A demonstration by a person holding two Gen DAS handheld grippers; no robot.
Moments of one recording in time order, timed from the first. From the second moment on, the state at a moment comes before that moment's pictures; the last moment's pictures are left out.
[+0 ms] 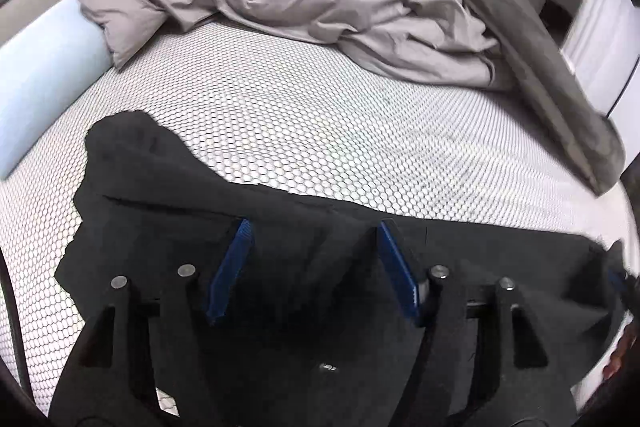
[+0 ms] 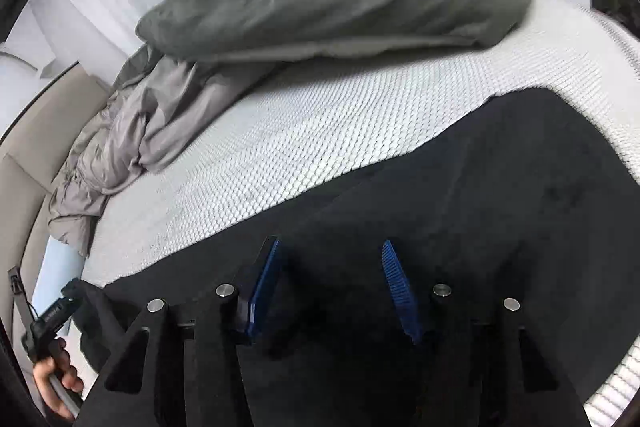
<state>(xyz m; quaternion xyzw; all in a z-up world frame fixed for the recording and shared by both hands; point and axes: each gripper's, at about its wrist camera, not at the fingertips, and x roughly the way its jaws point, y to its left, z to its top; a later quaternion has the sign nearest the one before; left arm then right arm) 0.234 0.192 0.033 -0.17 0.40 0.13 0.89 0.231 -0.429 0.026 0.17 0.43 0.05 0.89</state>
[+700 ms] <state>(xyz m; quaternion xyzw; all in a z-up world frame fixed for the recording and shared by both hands) 0.210 0.268 0.013 -0.26 0.34 0.13 0.89 0.068 -0.520 0.025 0.15 0.40 0.08 0.90</state>
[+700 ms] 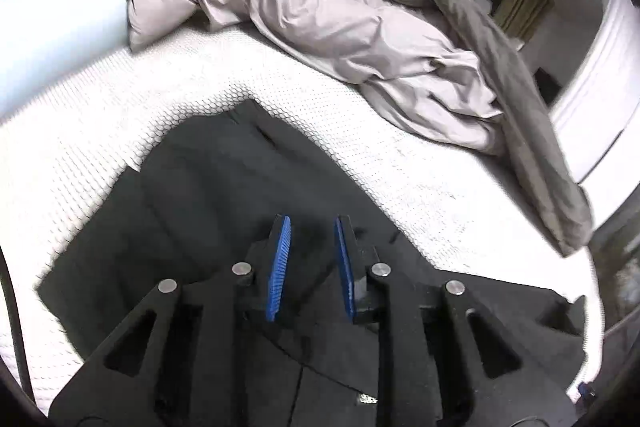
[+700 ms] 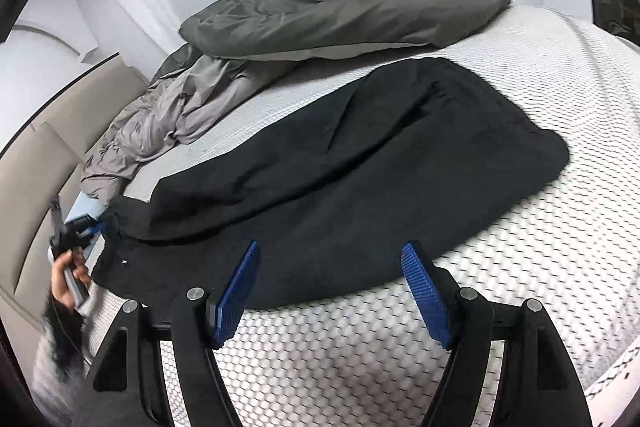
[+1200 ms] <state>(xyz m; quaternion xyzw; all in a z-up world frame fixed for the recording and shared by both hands) 0.193 0.312 -0.064 -0.41 0.37 0.11 0.82 0.067 -0.519 0.022 0.18 0.40 0.09 0.90</state>
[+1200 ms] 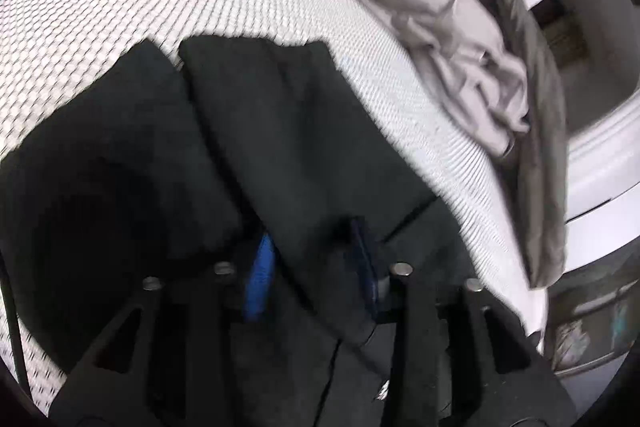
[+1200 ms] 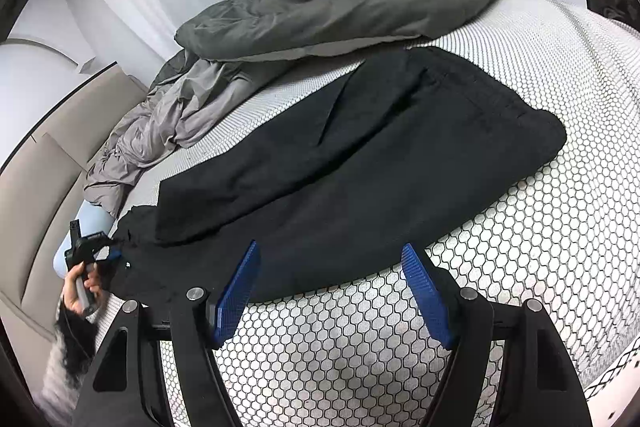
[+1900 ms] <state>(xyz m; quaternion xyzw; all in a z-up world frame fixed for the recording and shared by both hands) 0.044 0.312 -0.061 -0.40 0.38 0.10 0.83 0.056 -0.567 -0.006 0.24 0.41 0.05 0.88</state>
